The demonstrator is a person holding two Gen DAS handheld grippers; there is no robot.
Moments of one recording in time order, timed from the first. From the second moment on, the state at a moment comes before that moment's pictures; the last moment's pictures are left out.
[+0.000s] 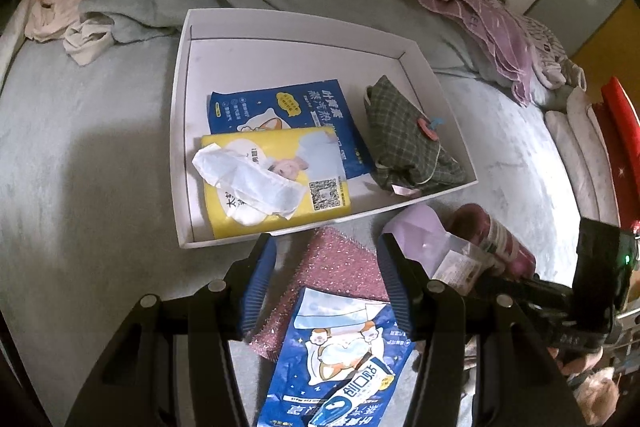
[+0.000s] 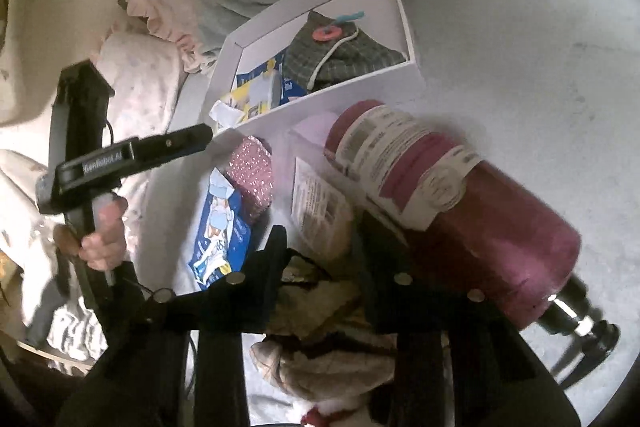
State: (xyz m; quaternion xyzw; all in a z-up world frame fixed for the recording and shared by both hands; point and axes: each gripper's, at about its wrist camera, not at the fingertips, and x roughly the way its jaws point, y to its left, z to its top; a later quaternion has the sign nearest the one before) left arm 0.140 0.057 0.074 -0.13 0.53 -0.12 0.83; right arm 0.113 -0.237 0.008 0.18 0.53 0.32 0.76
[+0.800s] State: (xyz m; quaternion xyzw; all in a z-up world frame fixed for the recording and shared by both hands) left arm 0.145 0.040 0.064 -0.13 0.53 -0.18 0.82; right arm 0.129 -0.250 -0.023 0.25 0.51 0.33 0.75
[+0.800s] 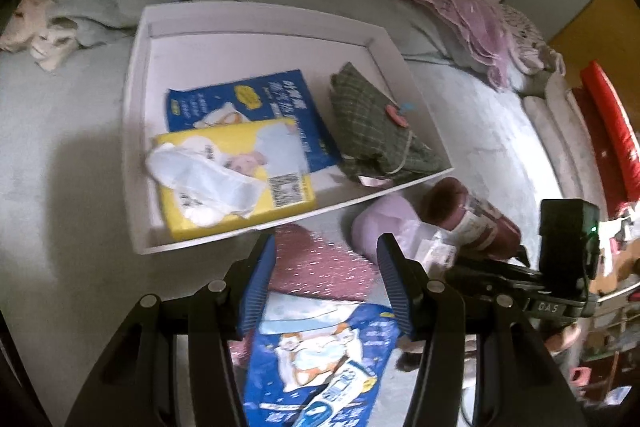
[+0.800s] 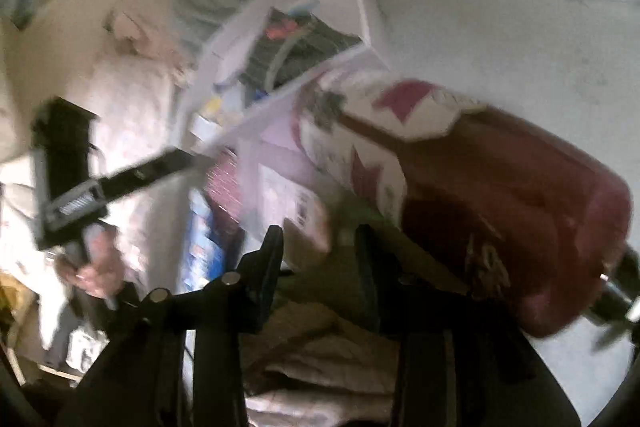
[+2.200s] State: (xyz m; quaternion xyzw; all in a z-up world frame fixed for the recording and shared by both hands) left arm 0.154 -0.018 0.059 -0.13 0.53 -0.18 0.82; right arm 0.105 -0.268 0.020 0.23 0.41 0.34 0.81
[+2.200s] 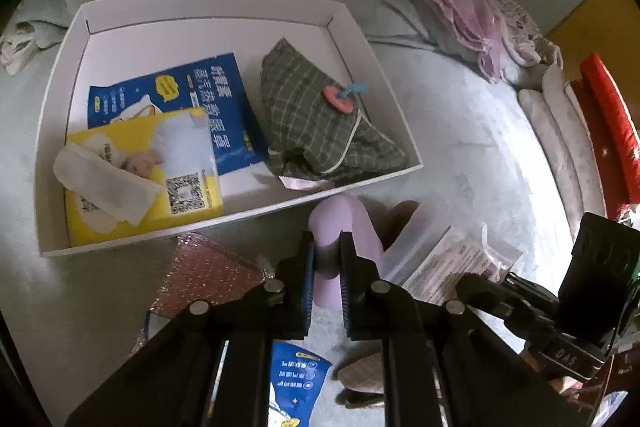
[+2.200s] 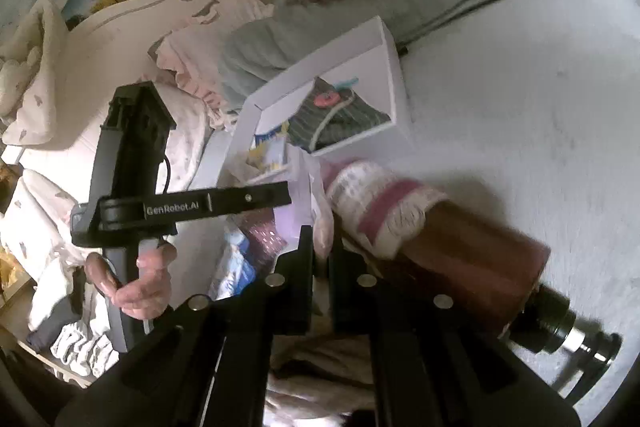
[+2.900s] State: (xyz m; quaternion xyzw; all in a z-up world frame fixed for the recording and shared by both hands) left arm 0.139 0.097 0.100 -0.26 0.42 -0.13 0.86; right arm 0.146 -0.192 0.086 0.22 0.41 0.32 0.82
